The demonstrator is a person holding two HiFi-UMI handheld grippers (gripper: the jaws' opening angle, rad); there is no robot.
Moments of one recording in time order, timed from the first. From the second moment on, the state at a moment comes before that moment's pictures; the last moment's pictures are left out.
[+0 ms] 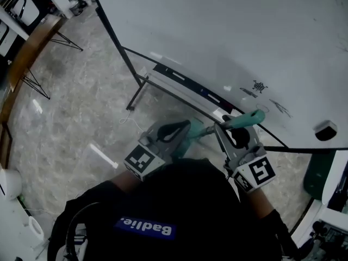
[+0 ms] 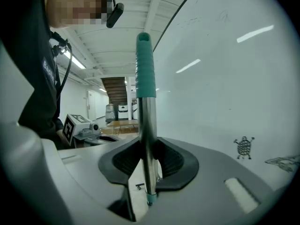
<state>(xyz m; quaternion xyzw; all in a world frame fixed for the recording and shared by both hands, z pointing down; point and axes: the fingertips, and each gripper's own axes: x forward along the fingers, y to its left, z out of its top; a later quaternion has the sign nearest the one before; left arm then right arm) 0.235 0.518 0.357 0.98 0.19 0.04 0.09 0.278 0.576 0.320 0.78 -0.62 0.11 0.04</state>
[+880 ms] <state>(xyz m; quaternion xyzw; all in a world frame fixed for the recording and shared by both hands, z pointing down) 0.170 0.401 0.356 0.98 -0.18 0.04 0.10 0.231 0.397 0.341 0.52 -0.85 0.07 0.04</state>
